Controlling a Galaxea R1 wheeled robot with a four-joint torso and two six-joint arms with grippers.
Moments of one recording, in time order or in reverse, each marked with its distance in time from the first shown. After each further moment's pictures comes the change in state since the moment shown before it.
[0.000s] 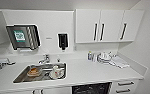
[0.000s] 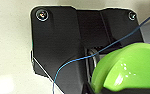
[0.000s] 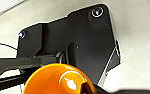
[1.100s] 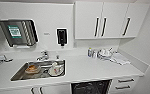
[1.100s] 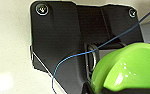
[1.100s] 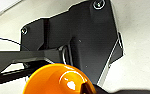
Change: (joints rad) left arm -0.016 -0.027 0.041 0.000 -0.027 0.000; right arm 0.014 -0.041 0.081 0.001 0.000 0.010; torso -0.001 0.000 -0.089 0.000
